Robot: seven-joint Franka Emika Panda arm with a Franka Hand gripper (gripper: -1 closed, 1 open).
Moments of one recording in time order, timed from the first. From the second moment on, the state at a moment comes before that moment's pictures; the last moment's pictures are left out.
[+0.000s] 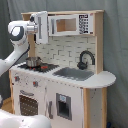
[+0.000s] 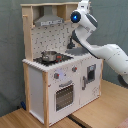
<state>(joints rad) -1.49 -1.46 0.91 -1.63 0.14 1.96 0.14</state>
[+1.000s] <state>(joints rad) -1.38 -1.46 0.90 -1.83 0.15 2.14 0.14</state>
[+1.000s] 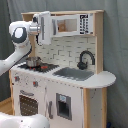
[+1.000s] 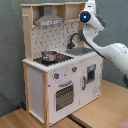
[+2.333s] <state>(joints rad) -1.27 -1.47 0.97 -1.78 0.15 2.24 0.14</state>
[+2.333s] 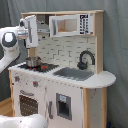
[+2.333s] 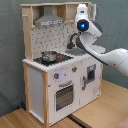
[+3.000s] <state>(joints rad) -1.24 -1.47 1.00 -1.71 0.14 2.29 -0.03</state>
